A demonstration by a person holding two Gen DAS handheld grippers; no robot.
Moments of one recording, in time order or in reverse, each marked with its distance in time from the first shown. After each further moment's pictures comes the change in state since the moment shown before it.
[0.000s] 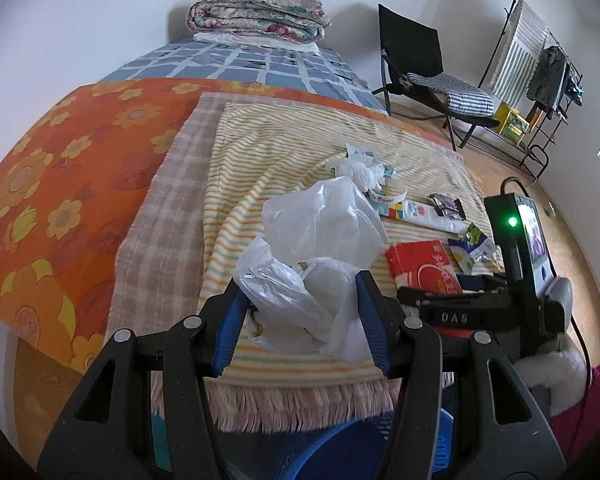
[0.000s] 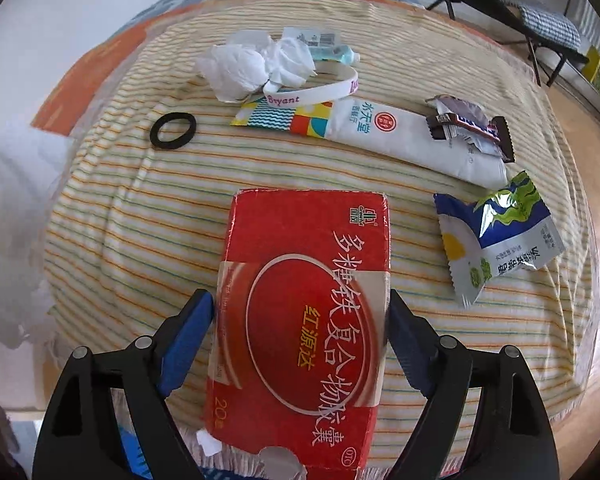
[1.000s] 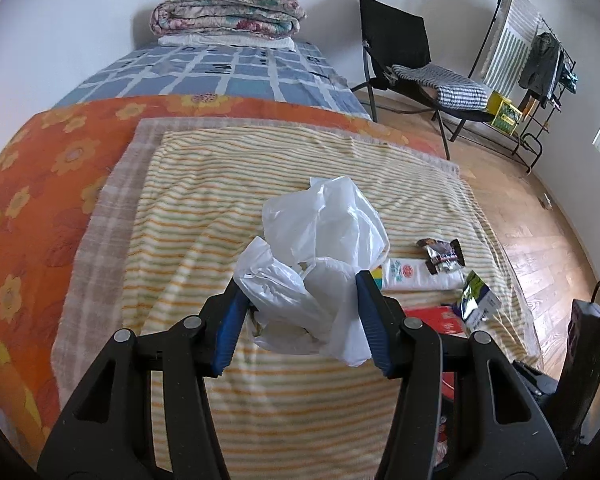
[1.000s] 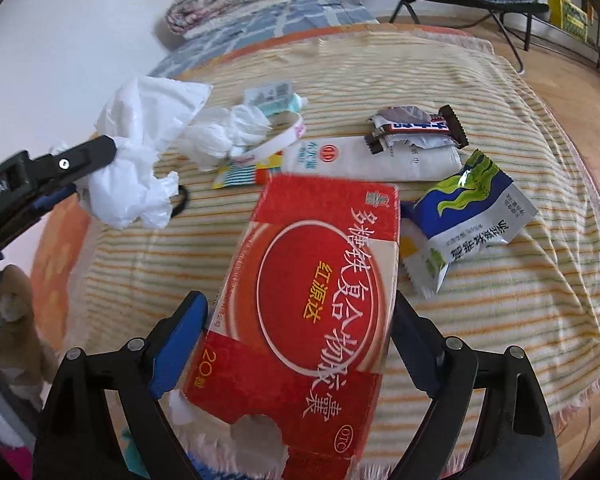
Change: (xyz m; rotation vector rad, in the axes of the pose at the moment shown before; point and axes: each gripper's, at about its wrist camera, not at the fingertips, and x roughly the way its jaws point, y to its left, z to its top) left arm 0.084 -0.047 0.082 0.047 0.028 -0.039; right arm -0.037 -0.040 -0.019 0.194 -0.174 0.140
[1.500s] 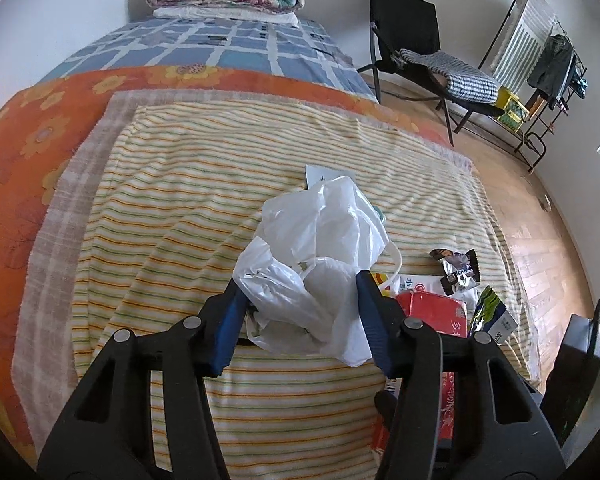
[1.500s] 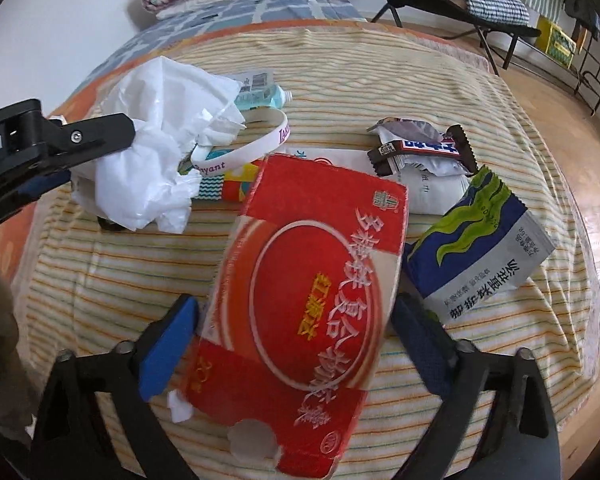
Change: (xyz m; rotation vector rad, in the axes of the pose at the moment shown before) left arm 0.064 -0.004 0.021 -0.045 0.076 -0.018; right arm 0.046 0.011 0.024 -0.024 0.040 -0.194
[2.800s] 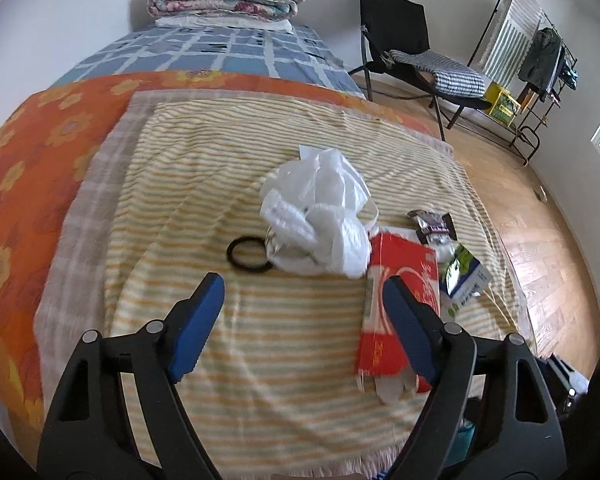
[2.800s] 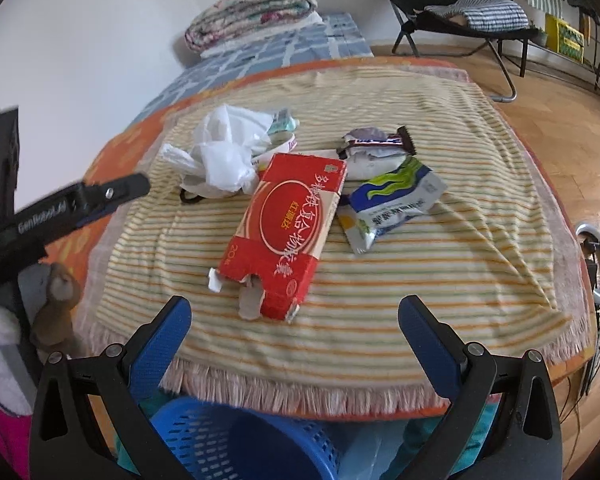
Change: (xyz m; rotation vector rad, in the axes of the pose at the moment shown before) left arm -0.048 -0.008 -0.039 0.026 -0.011 0.002; right arm -0.084 -0.040 -0.053 -0.008 -0.111 0.158
